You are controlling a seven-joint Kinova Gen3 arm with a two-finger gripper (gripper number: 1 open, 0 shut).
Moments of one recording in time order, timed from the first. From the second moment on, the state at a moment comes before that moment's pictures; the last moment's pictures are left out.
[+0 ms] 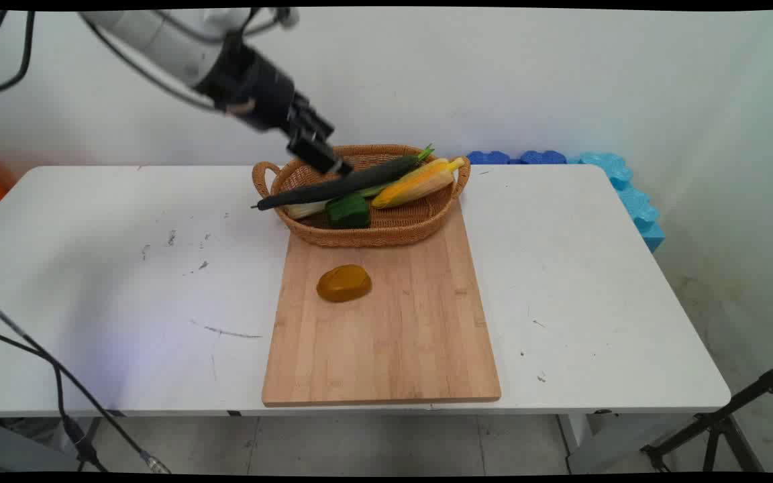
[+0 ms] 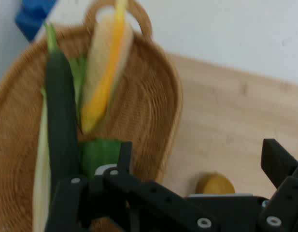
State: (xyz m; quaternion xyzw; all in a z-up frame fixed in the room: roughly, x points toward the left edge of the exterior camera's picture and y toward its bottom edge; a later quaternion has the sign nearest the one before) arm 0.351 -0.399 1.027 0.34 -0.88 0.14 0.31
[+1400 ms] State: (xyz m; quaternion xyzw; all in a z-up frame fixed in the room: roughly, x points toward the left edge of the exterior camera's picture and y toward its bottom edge) arm 0.319 -0.363 0.866 0.37 -0.90 0.12 0.21
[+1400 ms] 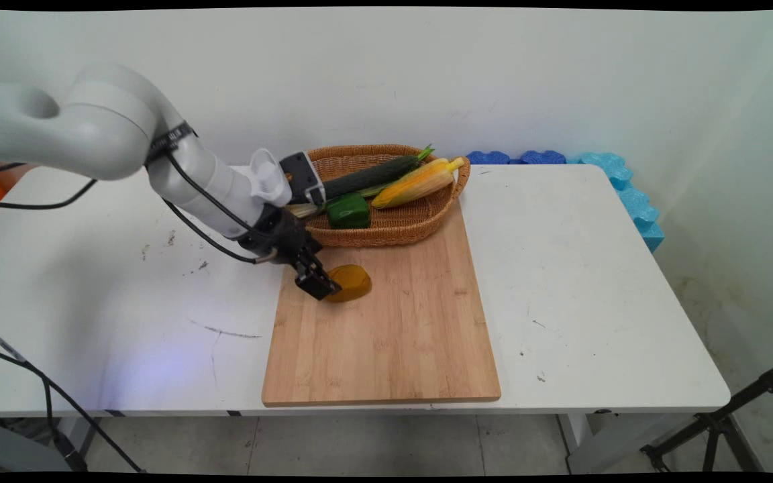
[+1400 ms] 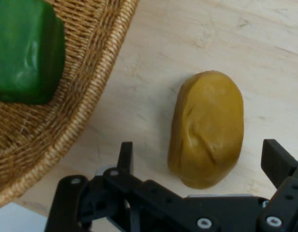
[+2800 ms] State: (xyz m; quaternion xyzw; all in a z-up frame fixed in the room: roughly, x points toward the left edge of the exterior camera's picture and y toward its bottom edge) arm 0.305 -0.351 0.921 0.35 -0.90 0.10 0.25
